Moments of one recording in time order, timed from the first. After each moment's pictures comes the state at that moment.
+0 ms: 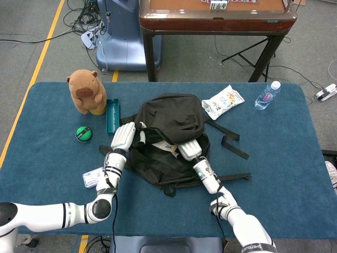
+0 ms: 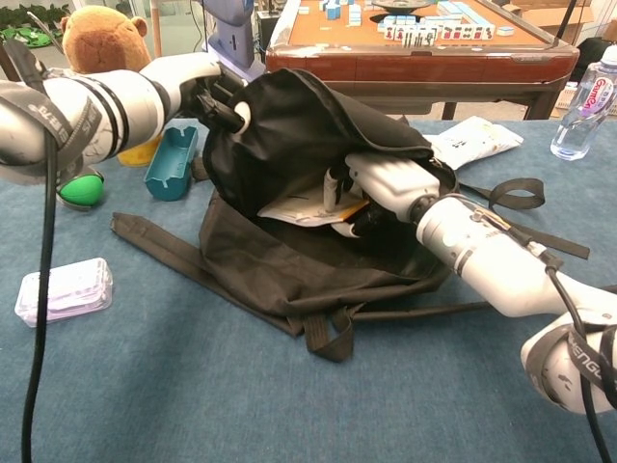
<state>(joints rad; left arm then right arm) -0.96 -1.64 -0.45 -1.63 0.50 1.13 0.38 0.92 -2.26 0.15 -0.22 -1.49 1.06 0.39</state>
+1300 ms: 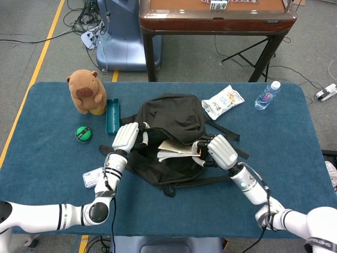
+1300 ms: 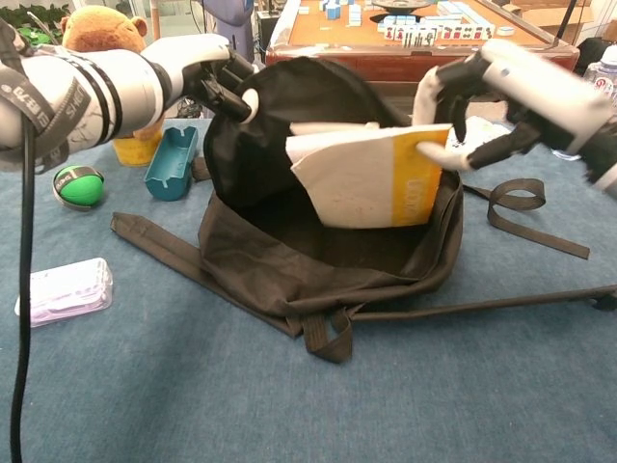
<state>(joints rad) -0.98 -1.58 -0.43 -1.72 0.53 1.14 0.42 0.69 -1.59 0.01 -1.10 -1.65 1.48 0.47</state>
